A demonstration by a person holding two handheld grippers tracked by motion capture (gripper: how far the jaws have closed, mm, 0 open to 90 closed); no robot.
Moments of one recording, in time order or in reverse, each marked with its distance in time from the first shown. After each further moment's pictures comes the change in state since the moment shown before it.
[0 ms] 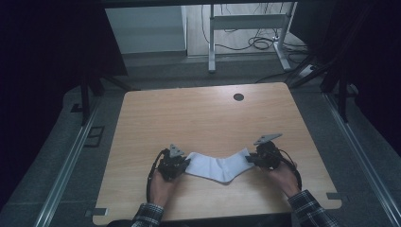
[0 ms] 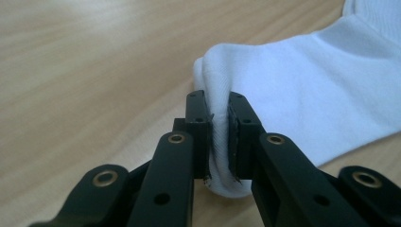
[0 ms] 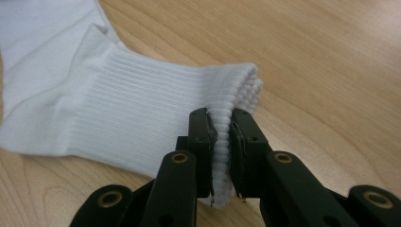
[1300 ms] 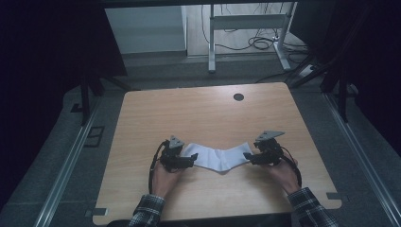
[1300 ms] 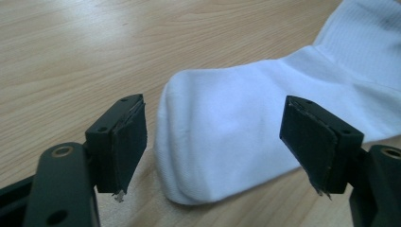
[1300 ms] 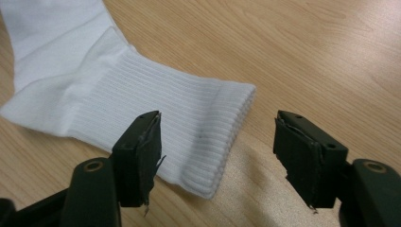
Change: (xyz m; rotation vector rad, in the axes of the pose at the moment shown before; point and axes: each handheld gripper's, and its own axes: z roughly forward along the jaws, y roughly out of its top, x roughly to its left) left arm 0.010 0.018 0.008 -0.076 -0.038 -0.031; right arm -0.011 0.005 0.000 -0.093 -0.069 -0.034
